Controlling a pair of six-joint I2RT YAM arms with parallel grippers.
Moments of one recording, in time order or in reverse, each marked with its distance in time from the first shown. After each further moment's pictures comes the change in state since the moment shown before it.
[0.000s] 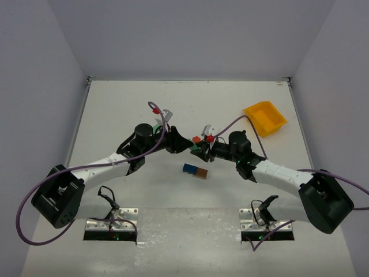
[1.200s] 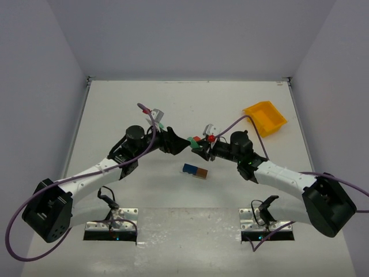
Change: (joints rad) left arm 0.042 -0.149 -0.042 -0.066 -0.056 0.045; right arm -0.002 -0.036 -0.001 -0.018 0.030 -0.010
